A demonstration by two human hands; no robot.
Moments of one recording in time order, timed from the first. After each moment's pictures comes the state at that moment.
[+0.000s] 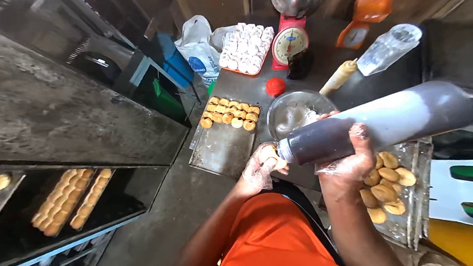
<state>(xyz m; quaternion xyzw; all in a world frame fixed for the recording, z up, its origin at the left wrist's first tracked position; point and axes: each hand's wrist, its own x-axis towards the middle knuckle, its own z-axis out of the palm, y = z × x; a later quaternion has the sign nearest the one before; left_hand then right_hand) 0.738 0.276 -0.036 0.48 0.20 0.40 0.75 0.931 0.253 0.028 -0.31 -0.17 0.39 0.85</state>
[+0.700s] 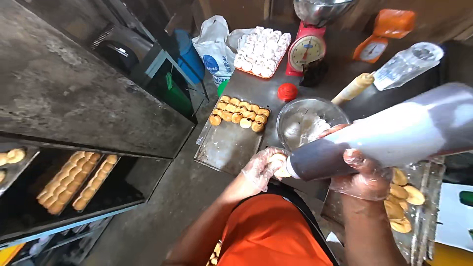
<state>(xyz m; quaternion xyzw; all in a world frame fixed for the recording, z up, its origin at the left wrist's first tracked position) 0.704 0.285 0.002 0.65 0.28 0.29 0.65 0.939 0.242 0.029 -0.29 -0.38 0.44 0.76</state>
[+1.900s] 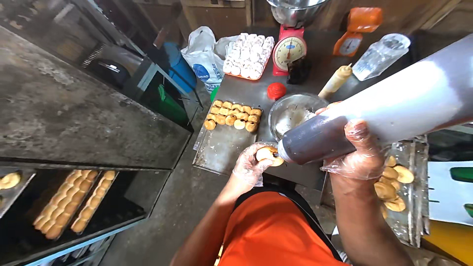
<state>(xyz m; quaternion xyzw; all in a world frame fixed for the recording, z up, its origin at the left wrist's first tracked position) 0.701 0.272 -0.009 0.58 0.26 0.40 0.67 0.924 0.239 0.066 -0.29 -0.34 0.31 0.84</state>
